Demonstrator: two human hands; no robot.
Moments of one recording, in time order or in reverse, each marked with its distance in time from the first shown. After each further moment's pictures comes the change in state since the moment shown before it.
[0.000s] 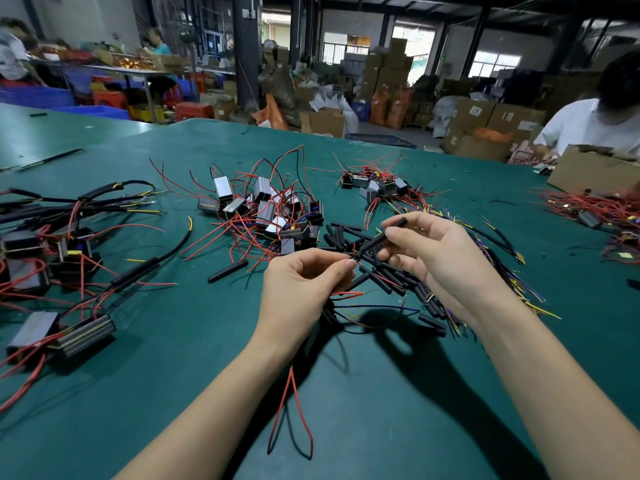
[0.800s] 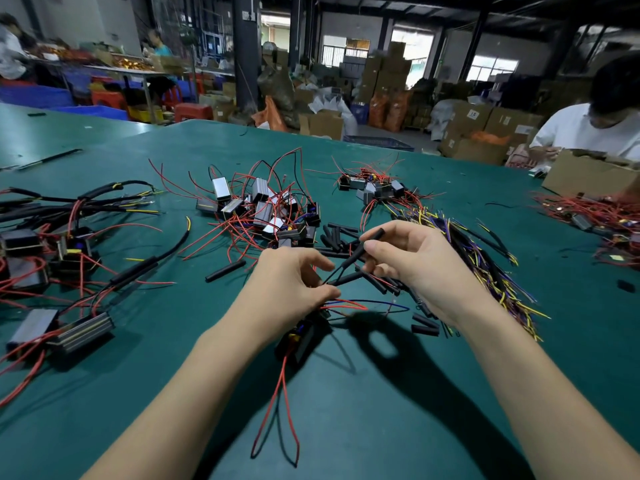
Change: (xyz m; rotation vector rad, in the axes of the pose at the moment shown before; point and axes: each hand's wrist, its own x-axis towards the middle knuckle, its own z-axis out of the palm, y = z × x) left_hand 0.006 0.020 -0.023 0.790 -0.209 0.126; right_hand -0.002 0.008 0.005 -0.168 -0.111 -0.048
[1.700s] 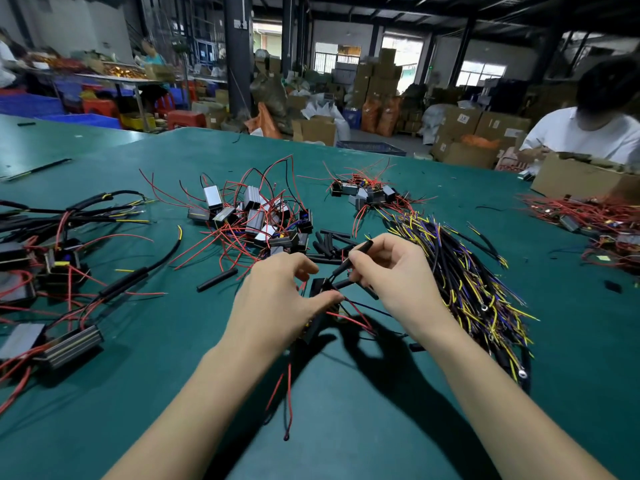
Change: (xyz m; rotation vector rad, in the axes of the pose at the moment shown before) left_hand 0.000 -0.008 0.014 0.087 0.162 0.006; right_hand -0.001 0.017 0.017 -0.105 0.212 -0.104
